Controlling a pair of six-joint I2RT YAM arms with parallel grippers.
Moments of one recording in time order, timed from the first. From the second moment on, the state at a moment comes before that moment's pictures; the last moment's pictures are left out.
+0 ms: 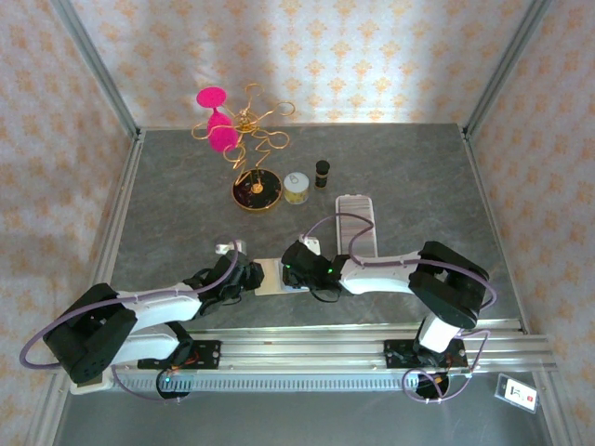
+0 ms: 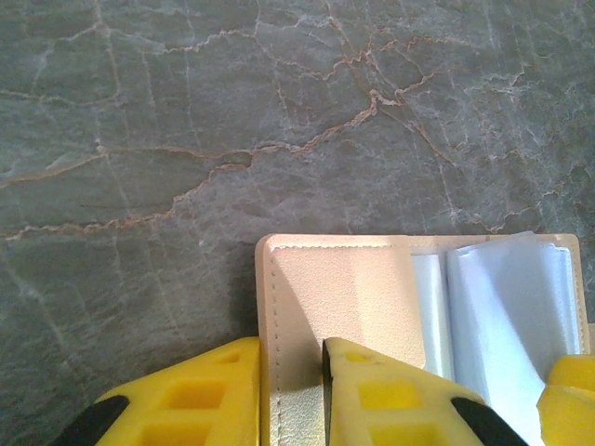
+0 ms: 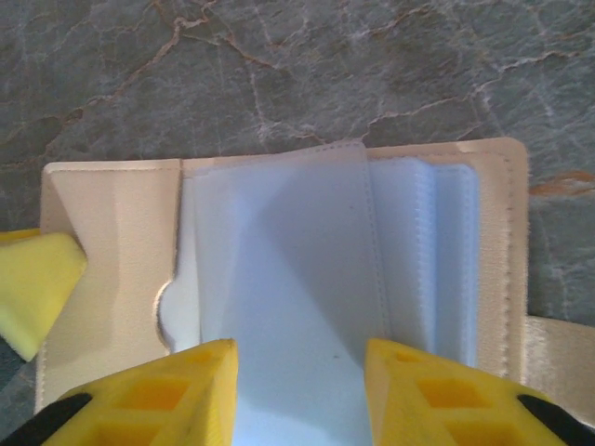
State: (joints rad) left arm -0.67 1.21 0.24 0.18 -0.11 -0.91; right arm 1.07 1.66 0.83 -0.14 0.17 0.97
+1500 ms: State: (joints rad) left arm -0.67 1.21 0.21 0.24 -0.07 -0.94; right arm 1.07 1.65 0.83 -0.17 0.22 1.00
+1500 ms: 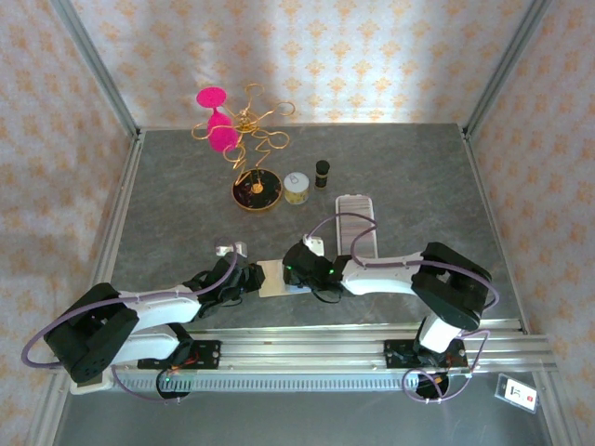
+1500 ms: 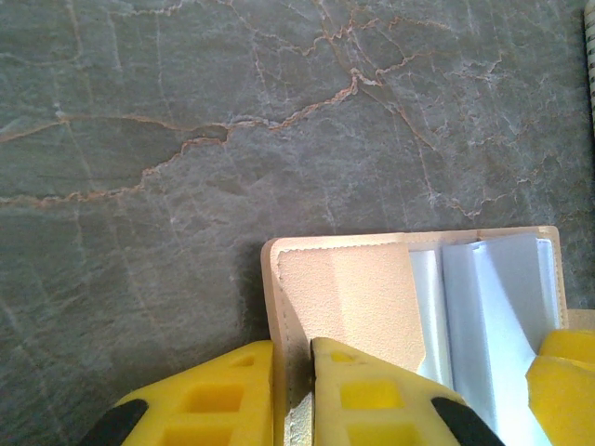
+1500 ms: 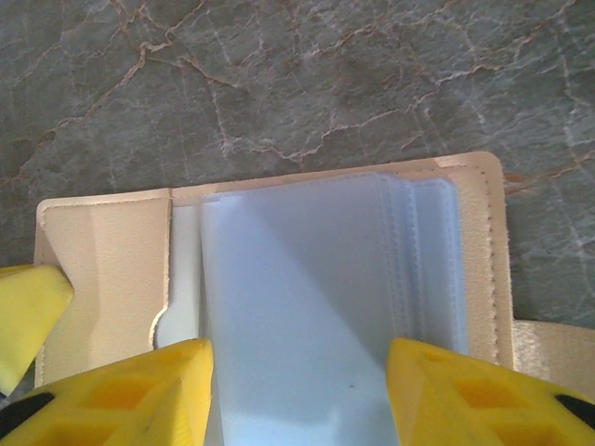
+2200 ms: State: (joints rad) left arm -0.67 1.22 0.21 0.26 -0.07 -0.94; right arm 1.08 1.67 0.83 -0.06 0.11 1.02
